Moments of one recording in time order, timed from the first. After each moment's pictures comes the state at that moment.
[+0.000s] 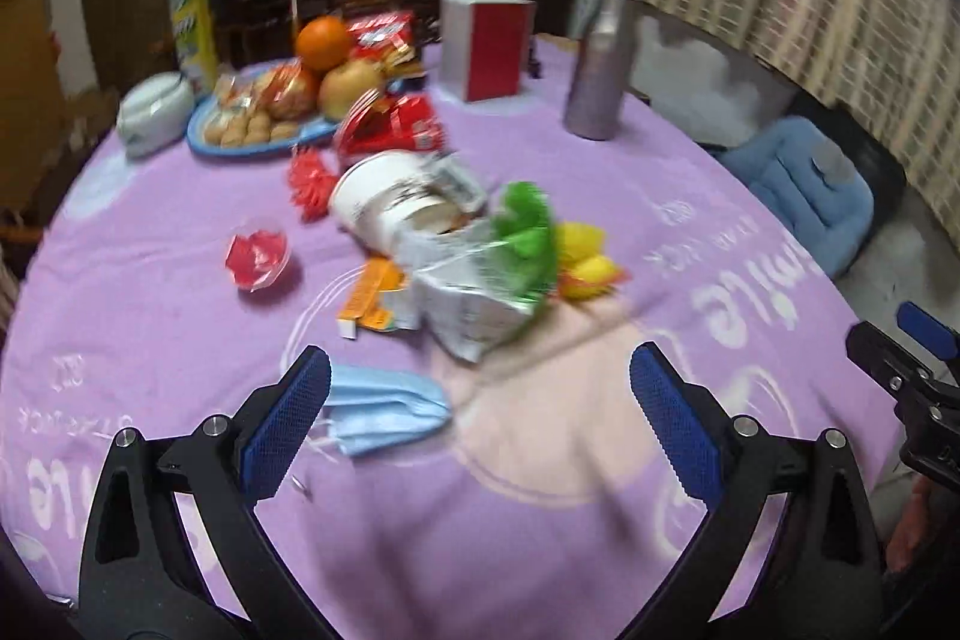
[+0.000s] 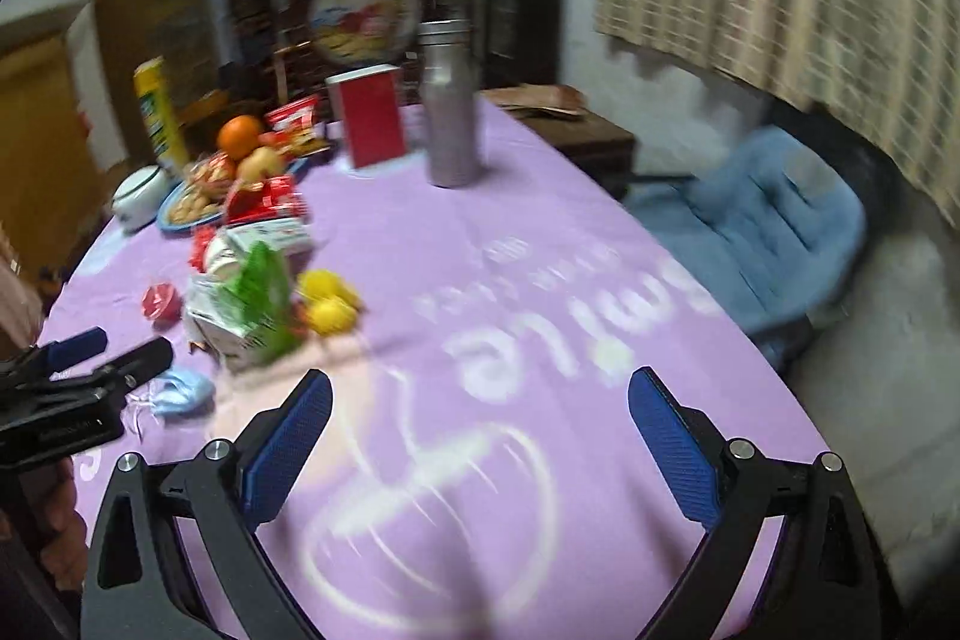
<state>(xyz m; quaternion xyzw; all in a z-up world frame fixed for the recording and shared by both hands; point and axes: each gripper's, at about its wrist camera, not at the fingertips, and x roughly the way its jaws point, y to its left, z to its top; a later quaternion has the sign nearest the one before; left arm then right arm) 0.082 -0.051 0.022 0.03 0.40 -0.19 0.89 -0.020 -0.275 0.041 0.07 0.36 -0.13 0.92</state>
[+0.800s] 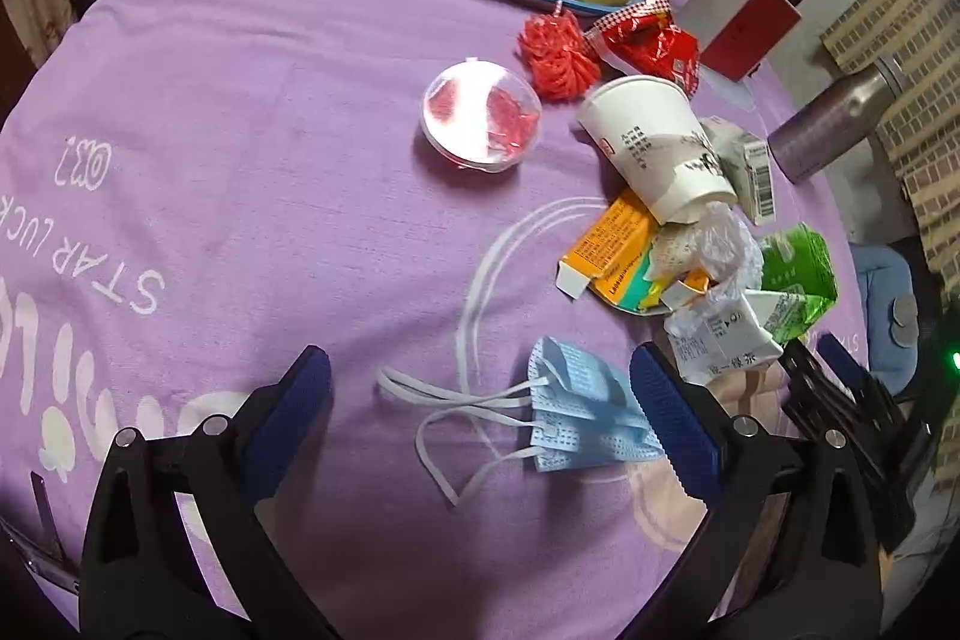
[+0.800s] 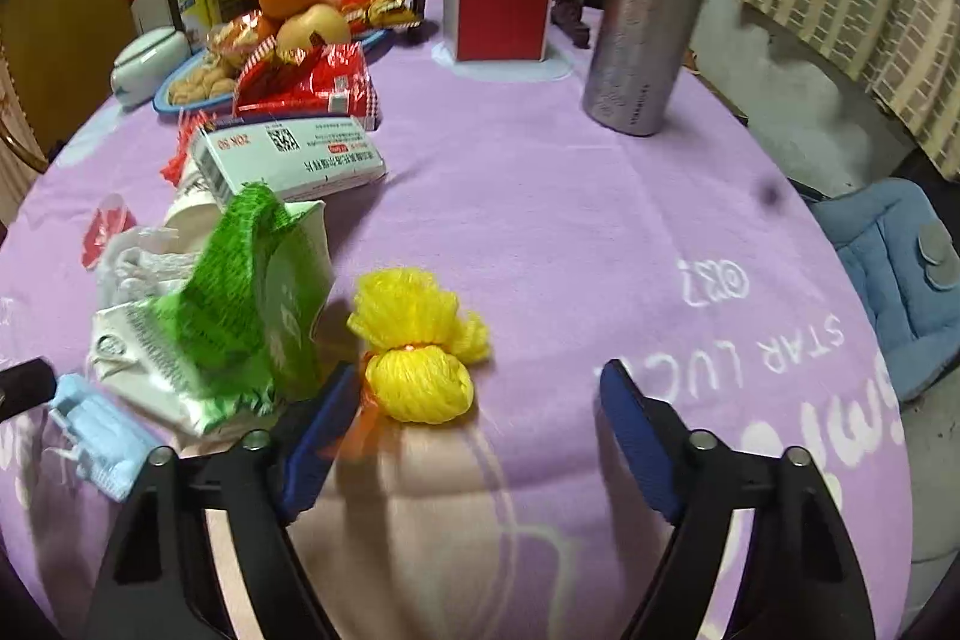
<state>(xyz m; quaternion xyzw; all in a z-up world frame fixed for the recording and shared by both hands) 0.141 0.045 -0.027 -0.13 0.54 -0.04 0.83 0.144 -0.219 -0.045 0.00 0.47 -0.05 0.88</state>
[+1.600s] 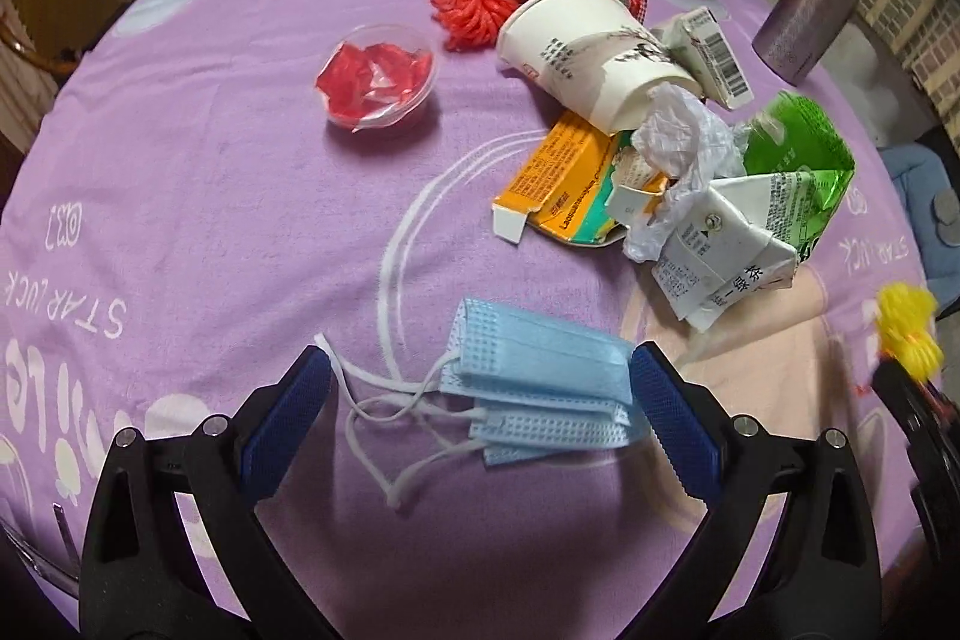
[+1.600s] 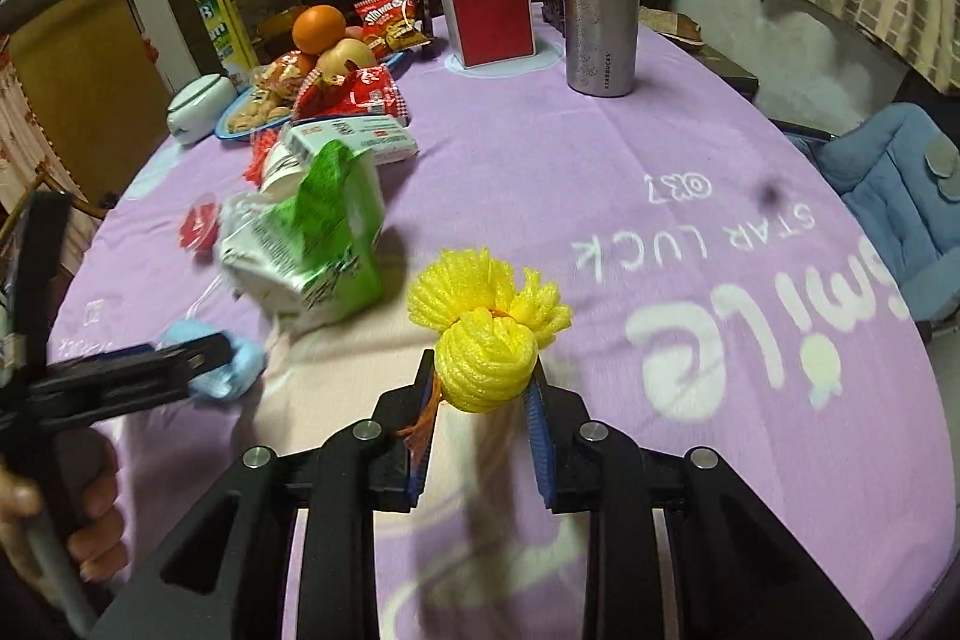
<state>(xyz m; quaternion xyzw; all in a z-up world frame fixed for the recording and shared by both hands) 0.138 -0.011 -0.046 -0.01 0.54 -0.05 0.84 0.050 -0.239 -0.018 0.09 0.45 -0.01 0.89</state>
